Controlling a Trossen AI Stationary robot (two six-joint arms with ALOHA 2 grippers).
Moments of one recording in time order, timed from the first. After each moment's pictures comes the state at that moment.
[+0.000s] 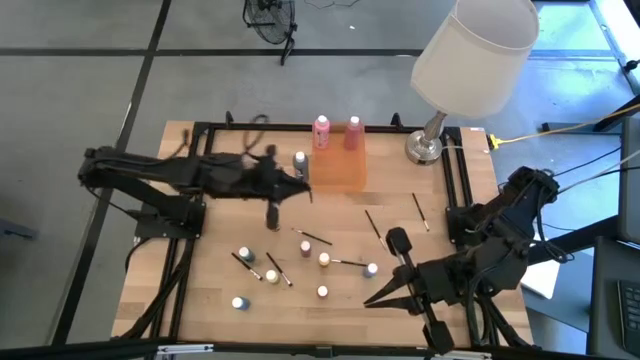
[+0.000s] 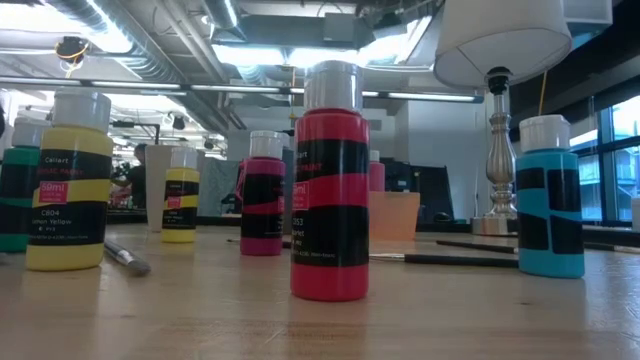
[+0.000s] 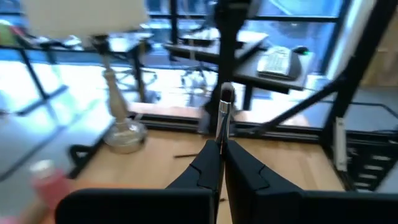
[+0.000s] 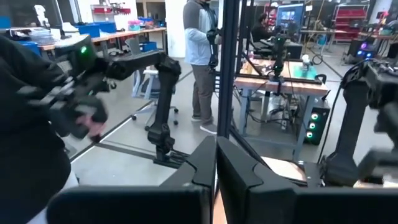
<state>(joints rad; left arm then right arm) -0.15 1.16 1.18 -0.21 -0.30 -0.09 0.78 1.60 1.91 -0.39 0.42 0.06</state>
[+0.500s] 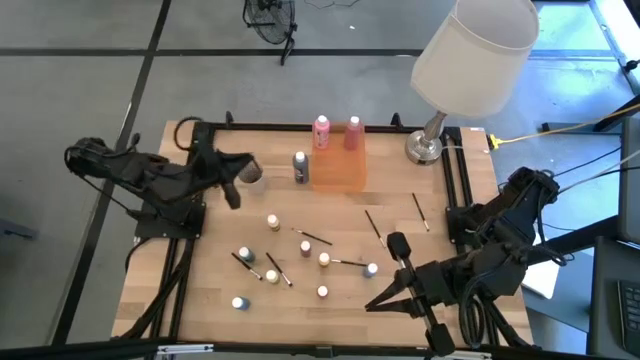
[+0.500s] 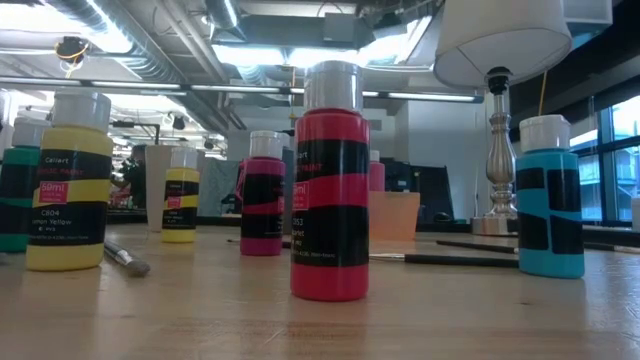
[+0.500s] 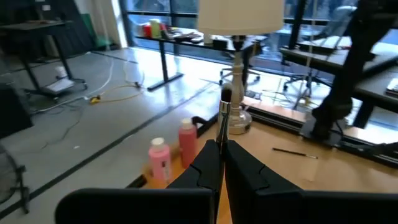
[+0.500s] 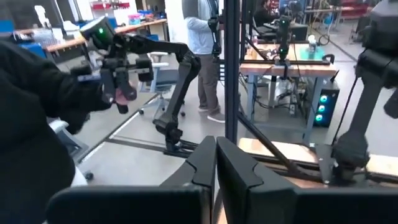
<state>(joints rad) -0.41 0.90 1.18 -0.65 -1.03 -0.34 0.79 1.60 1.91 -0.43 0.42 0.14</state>
